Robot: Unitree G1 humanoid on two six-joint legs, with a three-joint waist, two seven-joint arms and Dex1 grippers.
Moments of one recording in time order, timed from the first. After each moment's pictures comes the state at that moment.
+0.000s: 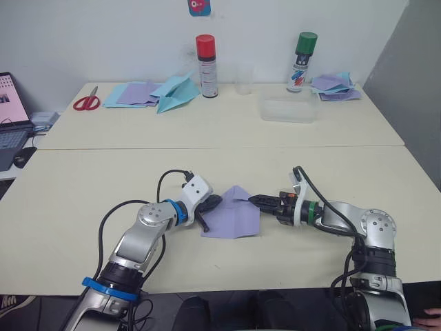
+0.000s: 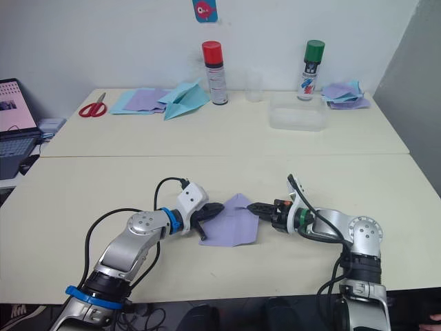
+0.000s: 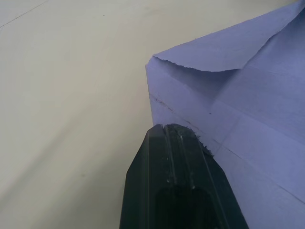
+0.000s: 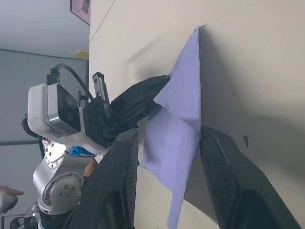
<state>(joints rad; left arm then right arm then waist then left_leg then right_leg) -0.31 0.47 -0.21 0.00 -0.11 0.40 -0.71 -0.44 -0.22 -0.27 0.09 1.64 1.40 -0.37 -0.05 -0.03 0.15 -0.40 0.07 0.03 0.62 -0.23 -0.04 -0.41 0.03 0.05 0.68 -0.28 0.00</state>
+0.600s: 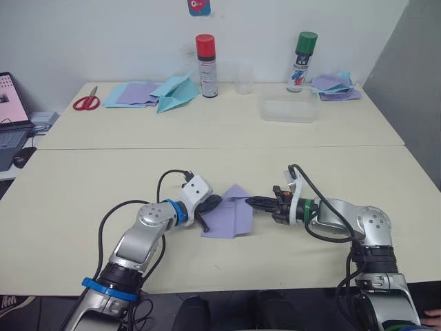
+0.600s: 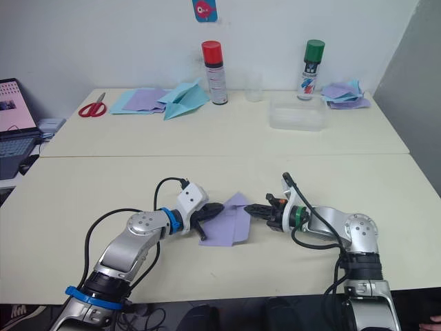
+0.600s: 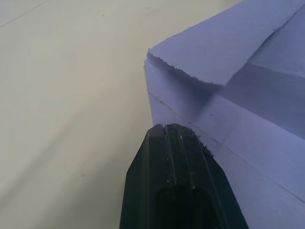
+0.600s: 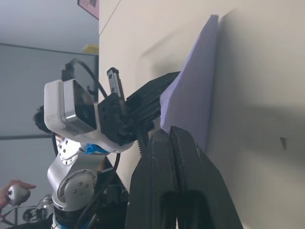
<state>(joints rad) -0.31 0.47 -0.21 0.00 -0.11 0.40 -0.71 -0.45 -0.29 -0.09 0.09 1.78 1.26 -0.38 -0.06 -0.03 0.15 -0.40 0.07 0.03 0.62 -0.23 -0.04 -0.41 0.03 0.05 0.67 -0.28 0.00</state>
